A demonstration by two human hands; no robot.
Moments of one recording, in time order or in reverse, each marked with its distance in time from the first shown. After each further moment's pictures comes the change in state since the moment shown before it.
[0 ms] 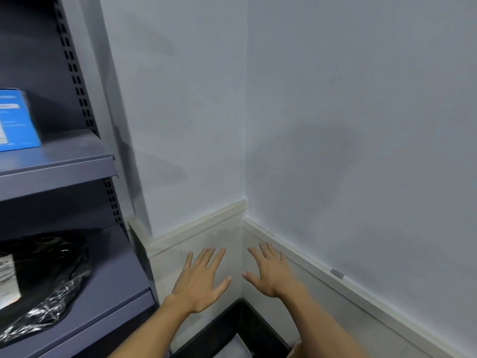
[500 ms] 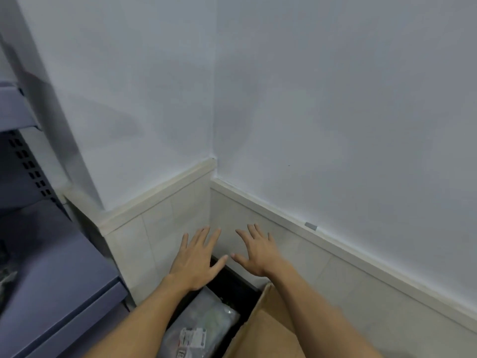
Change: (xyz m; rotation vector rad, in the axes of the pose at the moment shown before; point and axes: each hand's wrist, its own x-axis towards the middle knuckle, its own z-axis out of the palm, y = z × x) left_hand 0.044 -0.005 0.077 -0.100 -0.082 0.193; right_hand 0.004 0.006 0.057 -0.018 -0.110 0.214
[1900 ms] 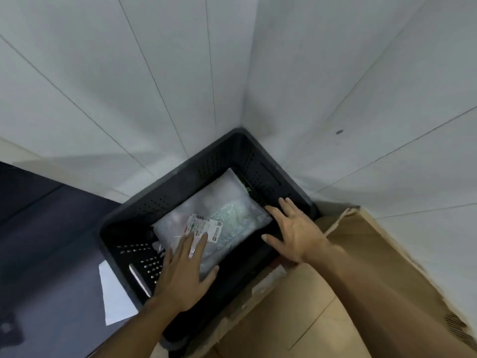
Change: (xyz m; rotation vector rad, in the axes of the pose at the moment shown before) left_hand -0.038 -0.070 0.445 -0.255 -0.464 -0.440; right_hand 0.153 0.115 0.387 -0.006 -0.522 -0.155
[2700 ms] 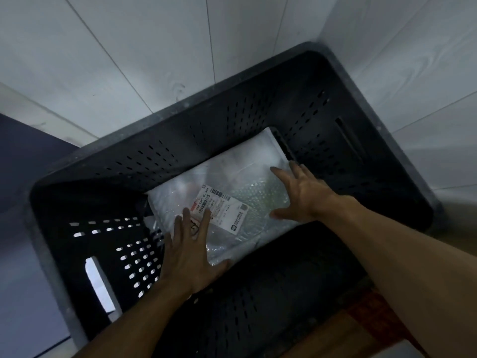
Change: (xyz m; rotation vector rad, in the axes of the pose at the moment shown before) left_hand 0.116 -0.081 0.153 -0.210 -0.040 -0.234; right_hand 0.205 -0.010 0.089 -0.131 -0.240 -0.009
